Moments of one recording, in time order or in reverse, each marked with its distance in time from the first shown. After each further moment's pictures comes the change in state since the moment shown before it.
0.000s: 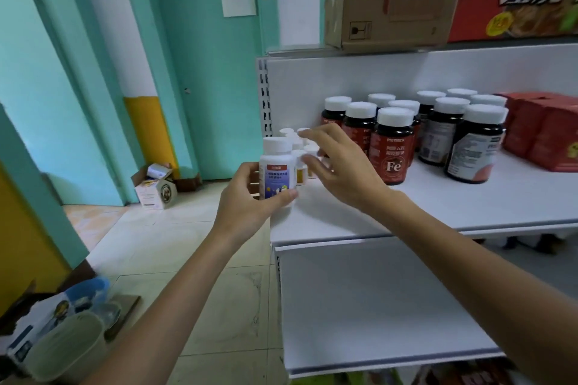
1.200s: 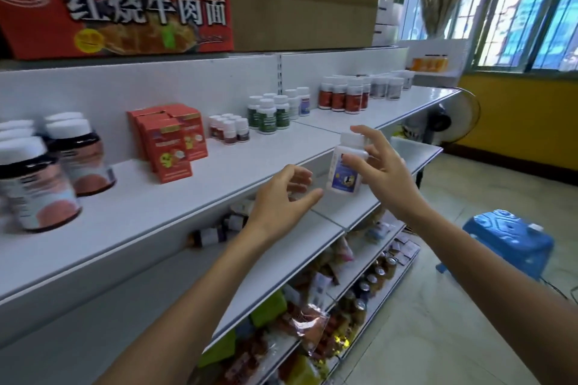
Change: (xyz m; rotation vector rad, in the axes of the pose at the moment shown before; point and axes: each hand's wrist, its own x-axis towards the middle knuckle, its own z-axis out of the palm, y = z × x) left_hand -0.112 0.224 0.510 -0.264 -0.722 0.400; right_hand -0.324 0.223 -0.444 0.066 0.454 0.725
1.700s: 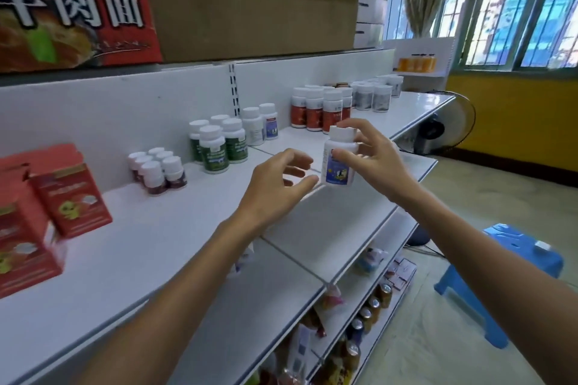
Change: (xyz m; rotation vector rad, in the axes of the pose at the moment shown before) left_hand 0.187 -0.026 0.066 0.105 -0.044 0.101; right_hand 0.171 0.114 -0.060 -0.090 -0.007 -0.054
